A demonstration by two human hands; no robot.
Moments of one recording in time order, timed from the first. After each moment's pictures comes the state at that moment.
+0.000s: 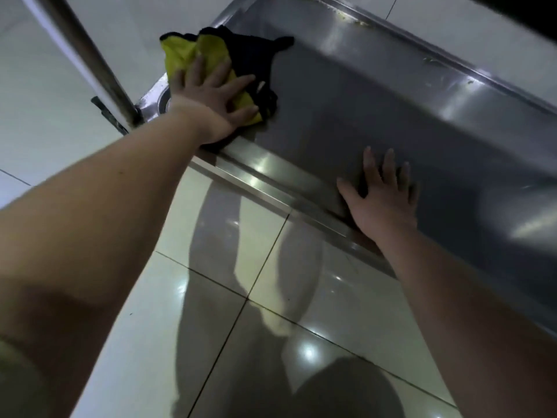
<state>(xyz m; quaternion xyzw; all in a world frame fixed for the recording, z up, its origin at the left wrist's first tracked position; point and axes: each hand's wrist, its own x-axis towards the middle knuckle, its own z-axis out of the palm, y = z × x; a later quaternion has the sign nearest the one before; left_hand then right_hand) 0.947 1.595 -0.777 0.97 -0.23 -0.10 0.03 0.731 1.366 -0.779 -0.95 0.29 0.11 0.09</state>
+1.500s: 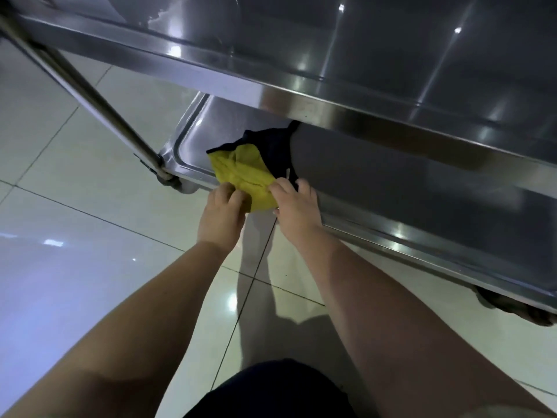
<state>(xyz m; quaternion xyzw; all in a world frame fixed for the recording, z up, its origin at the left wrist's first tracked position) 0.746 1.605 -0.764 0.94 -0.28 -0.01 0.18 0.693 1.442 -0.763 -0.99 0.09 0.00 0.14</state>
